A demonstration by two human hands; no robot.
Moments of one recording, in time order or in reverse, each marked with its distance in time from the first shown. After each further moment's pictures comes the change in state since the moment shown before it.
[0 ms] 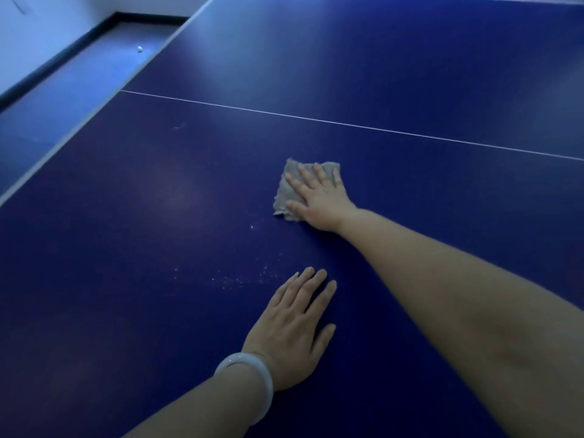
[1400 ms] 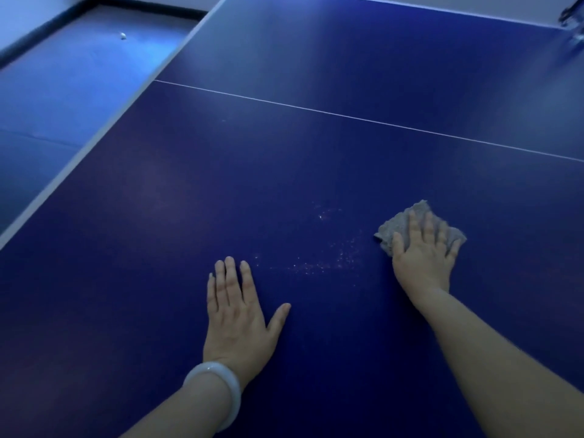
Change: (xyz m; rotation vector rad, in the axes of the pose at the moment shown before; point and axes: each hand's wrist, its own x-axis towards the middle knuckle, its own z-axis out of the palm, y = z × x) left_hand -0.111 -0.144 -0.020 0.082 0.058 -0.527; right_hand -0.127 -0.064 0.051 0.101 0.272 0.771
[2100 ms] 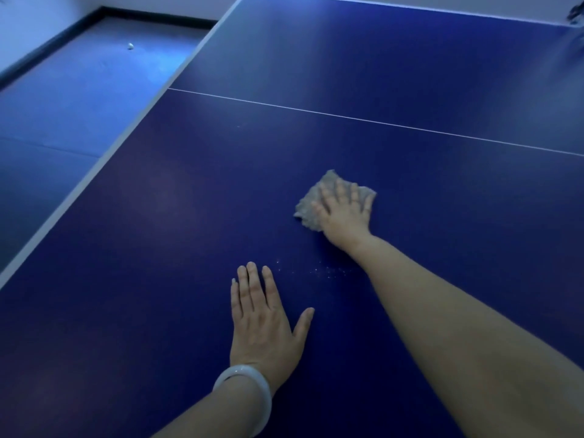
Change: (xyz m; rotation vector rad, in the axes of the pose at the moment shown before) left_hand 0.002 -0.001 0.003 0.008 0.006 0.011; right_hand 0.033 -0.157 0.017 0.027 -0.221 -0.358
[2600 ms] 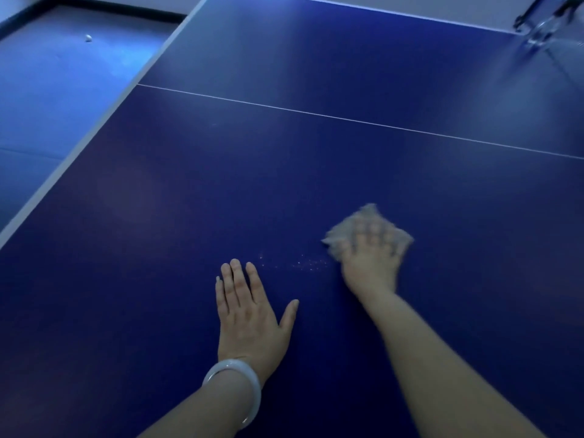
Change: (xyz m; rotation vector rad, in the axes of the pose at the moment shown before) left_hand -0.001 0.000 0.002 -0.011 0.017 0.016; right_hand -0.101 0.050 0.022 -0.029 0.177 0.333
